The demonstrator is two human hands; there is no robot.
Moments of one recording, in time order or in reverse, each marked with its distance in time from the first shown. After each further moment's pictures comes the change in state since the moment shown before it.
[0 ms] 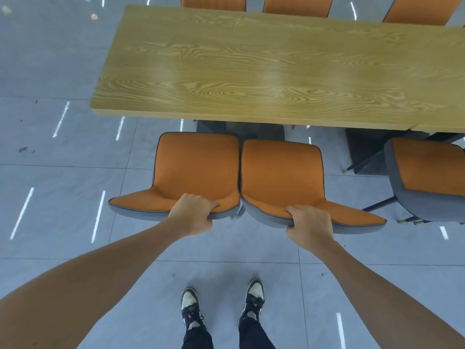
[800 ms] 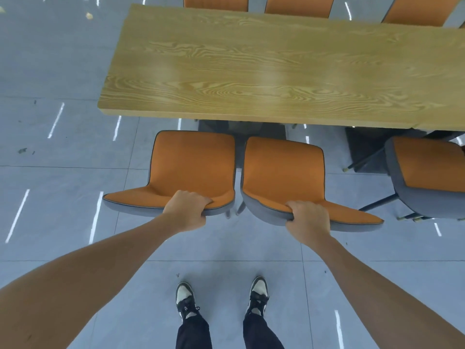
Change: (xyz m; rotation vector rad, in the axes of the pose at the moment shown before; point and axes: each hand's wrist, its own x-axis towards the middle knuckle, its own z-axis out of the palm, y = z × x) left_hand -0.022 -0.047 -0.004 0.044 -0.076 -0.034; right_hand 0.007 -0.040 -0.005 0.041 -0.064 0.071
